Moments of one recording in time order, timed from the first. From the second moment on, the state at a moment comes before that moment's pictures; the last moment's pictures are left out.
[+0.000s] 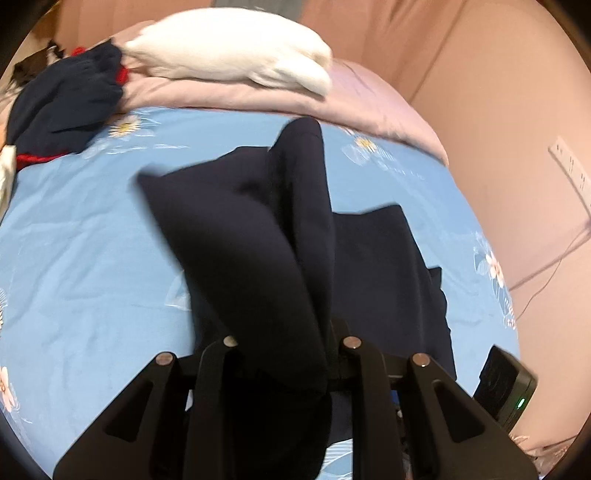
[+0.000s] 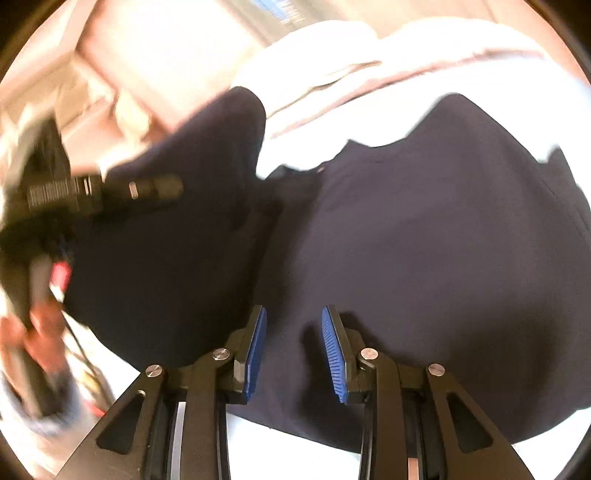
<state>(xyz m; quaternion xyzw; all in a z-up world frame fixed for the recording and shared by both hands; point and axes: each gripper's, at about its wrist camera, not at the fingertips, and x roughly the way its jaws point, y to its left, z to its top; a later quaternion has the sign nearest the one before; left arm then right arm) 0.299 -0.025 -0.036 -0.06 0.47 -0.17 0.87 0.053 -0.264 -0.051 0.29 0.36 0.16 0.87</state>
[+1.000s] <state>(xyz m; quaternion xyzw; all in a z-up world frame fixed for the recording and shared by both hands) 0.247 0.010 -0.104 -0.05 0.53 -0.22 0.82 0.117 -0.291 -0.062 0.44 0.36 0.21 0.80</state>
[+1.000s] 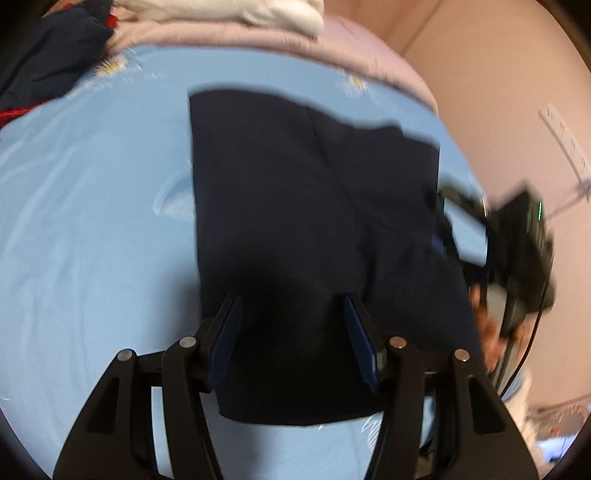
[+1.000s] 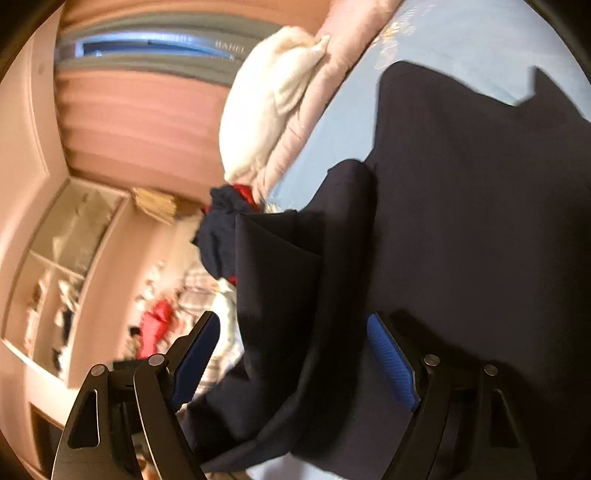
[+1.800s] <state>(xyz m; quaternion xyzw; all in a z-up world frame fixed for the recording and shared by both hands) 0.230 0.049 -0.100 -0.09 0.52 -0.22 0.82 0.108 -0.288 0.021 0.23 0.30 0.15 0.92</state>
